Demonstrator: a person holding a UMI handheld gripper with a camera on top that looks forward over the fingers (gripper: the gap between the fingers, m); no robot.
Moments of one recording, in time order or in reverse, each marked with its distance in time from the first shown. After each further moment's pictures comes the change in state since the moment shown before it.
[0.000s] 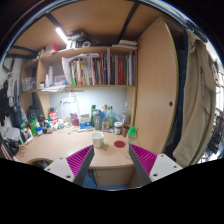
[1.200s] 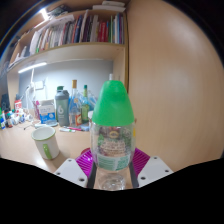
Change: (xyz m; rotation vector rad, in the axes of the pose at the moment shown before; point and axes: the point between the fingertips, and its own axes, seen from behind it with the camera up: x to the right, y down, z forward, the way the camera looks) arm 0.117 0.122 0.412 0.042 0.104 0.015
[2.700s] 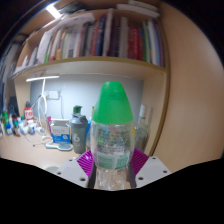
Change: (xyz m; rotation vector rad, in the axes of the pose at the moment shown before) arm -0.093 -0.145 0.073 0.092 -0.200 -0.098
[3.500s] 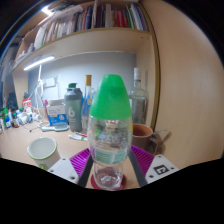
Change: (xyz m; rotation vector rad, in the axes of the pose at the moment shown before) arm 0.018 0.124 0.016 -0.113 -0.027 0.069
